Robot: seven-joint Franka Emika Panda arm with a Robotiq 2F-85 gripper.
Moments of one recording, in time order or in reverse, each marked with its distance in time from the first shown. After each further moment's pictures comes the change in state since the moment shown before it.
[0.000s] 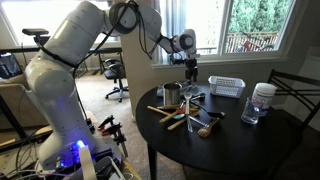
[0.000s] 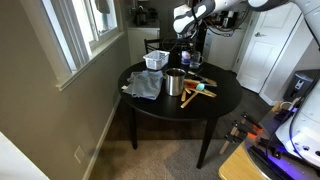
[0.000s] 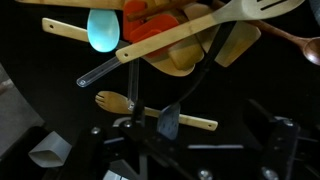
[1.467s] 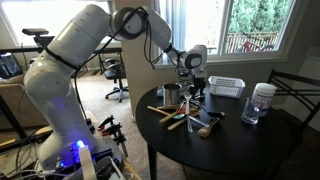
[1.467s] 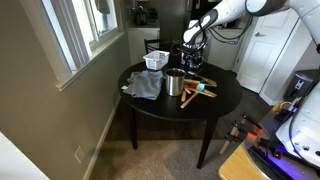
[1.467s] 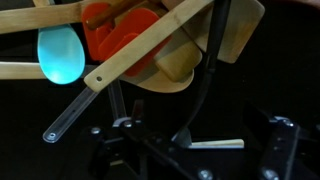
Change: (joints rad) arm -0.154 0.064 0.038 -0.133 0.242 0.308 -0.017
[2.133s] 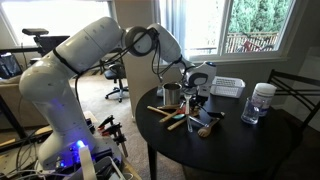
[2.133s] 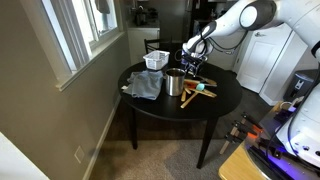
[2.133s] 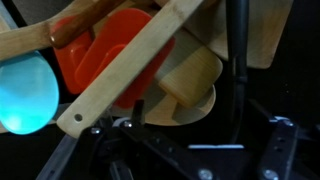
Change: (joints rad) arm -0.130 0.187 0.074 0.121 0.236 0.007 -0.079
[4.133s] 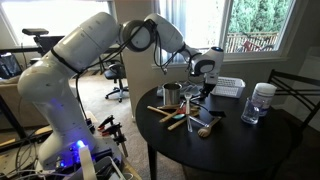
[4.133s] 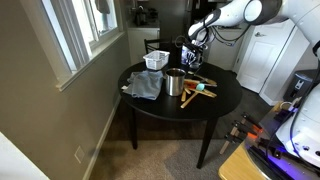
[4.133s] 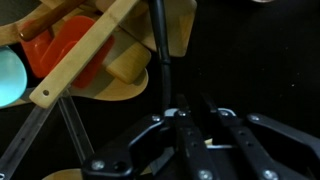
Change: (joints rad) arm -0.033 -0.066 0.013 0.088 0.017 -0.021 -0.013
